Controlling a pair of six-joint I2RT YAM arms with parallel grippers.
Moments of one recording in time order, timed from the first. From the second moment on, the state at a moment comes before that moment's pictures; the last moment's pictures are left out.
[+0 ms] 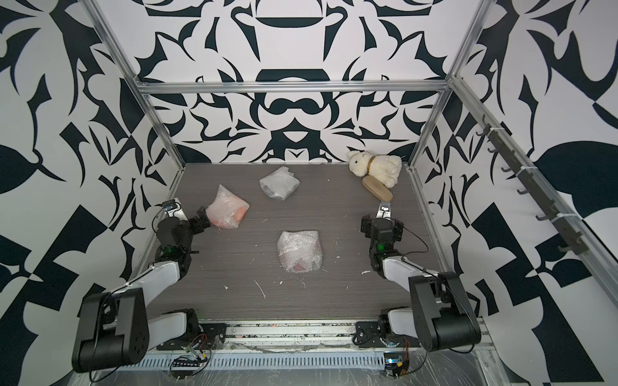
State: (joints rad) left arm 0.10 1.18 0.41 0.50 -0.09 -0.23; right arm 0.12 1.27 0.40 0.44 0.42 0.11
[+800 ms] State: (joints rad) left arm -0.44 1.09 0.77 -0.28 0.08 -0.46; right arm 0.17 1.13 0.53 -0.20 -0.29 0.53
